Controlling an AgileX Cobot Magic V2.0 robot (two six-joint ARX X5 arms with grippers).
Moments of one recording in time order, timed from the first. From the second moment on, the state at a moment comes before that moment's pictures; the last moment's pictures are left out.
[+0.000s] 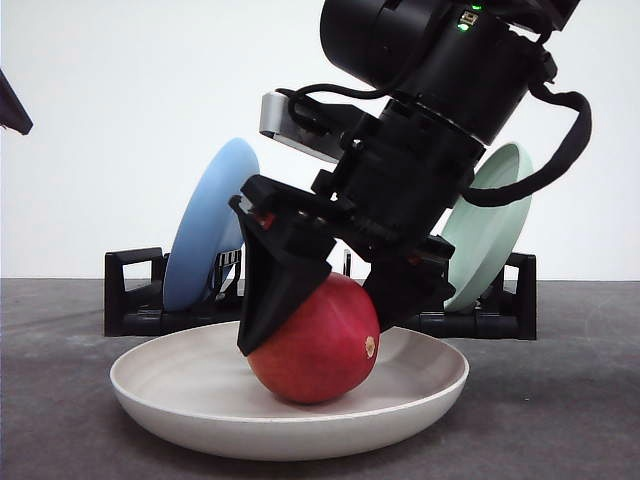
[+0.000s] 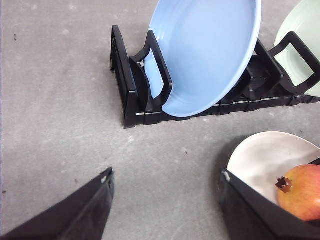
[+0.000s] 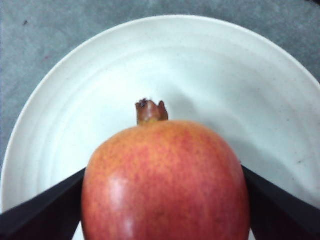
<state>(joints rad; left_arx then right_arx) -0.16 0.72 0.62 -0.46 0.22 -0.08 0.84 1.61 0.88 -0.20 -0.15 0.18</state>
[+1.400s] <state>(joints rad) -0.16 0.72 0.62 -0.46 0.22 -0.08 0.44 0.80 0.53 -0.29 -0.11 0.25</state>
